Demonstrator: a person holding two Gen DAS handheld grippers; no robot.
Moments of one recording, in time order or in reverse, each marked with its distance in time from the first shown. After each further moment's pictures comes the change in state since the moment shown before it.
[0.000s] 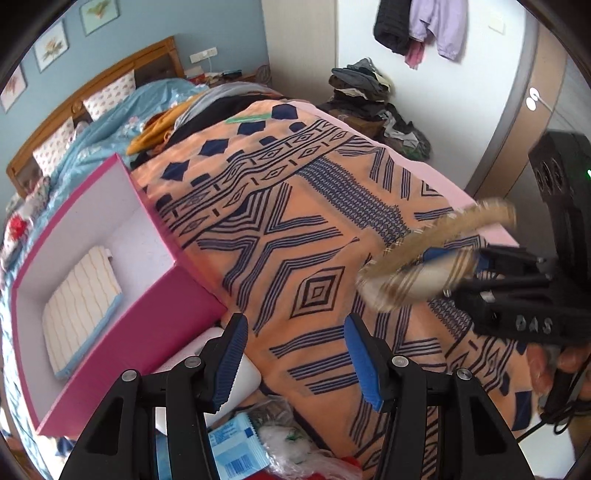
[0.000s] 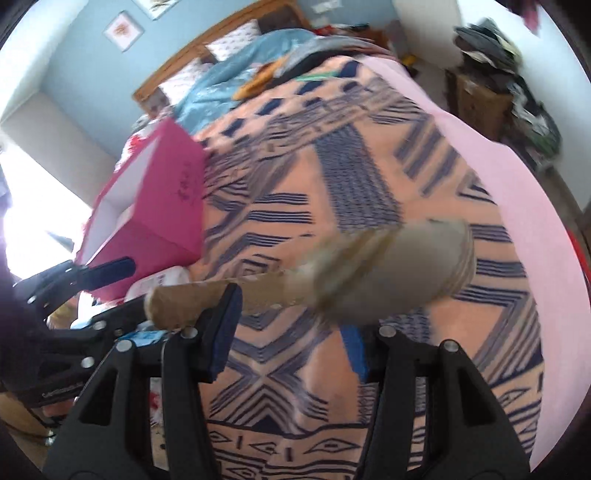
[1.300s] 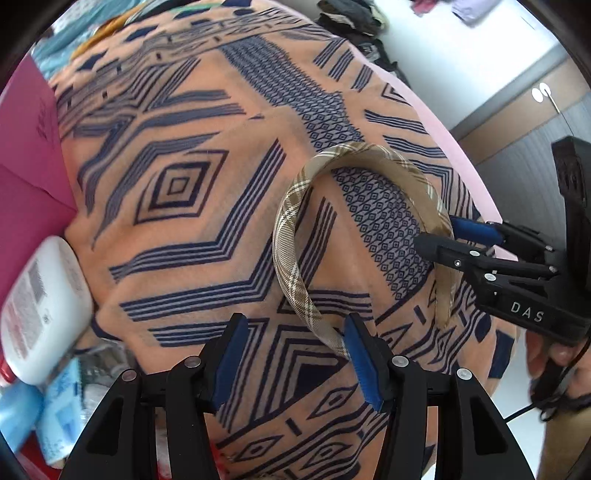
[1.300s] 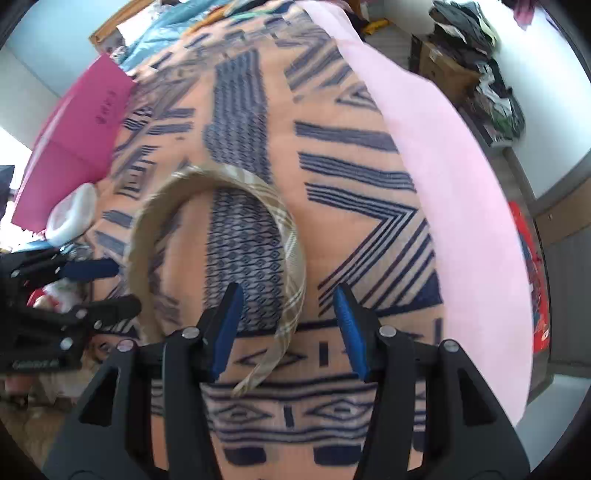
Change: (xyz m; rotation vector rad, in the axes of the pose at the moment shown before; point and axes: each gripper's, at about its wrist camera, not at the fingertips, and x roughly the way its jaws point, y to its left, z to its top) left arm 0.087 -0.065 -0.023 -0.133 0.340 -0.214; right arm 0.000 -0.079 -0.039 -0.016 0.236 -0.264
